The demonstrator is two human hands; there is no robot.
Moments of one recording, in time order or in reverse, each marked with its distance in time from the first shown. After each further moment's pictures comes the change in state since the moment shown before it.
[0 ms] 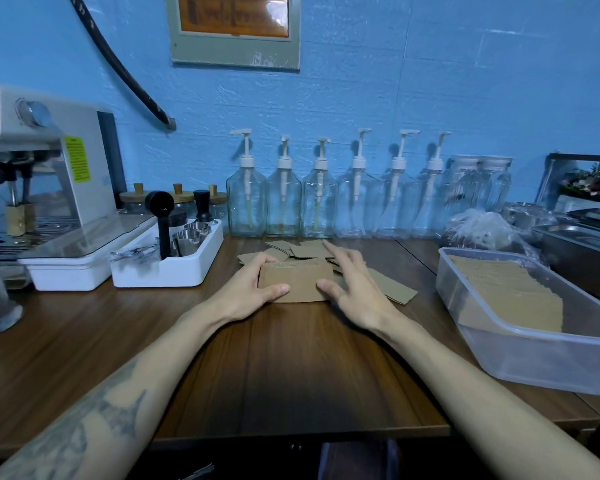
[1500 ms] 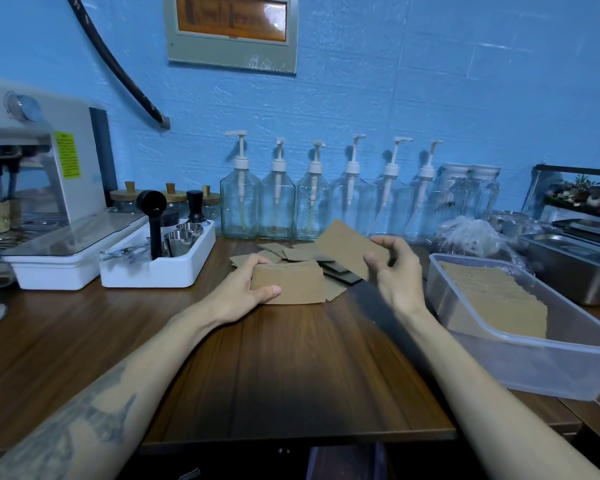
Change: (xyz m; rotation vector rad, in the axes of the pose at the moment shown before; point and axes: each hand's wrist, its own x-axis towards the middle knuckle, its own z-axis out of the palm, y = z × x) left_hand -0.002 0.005 0.000 0.007 -0.012 -0.010; right_hand 0.003 0.017 -0.042 0.338 0.560 0.201
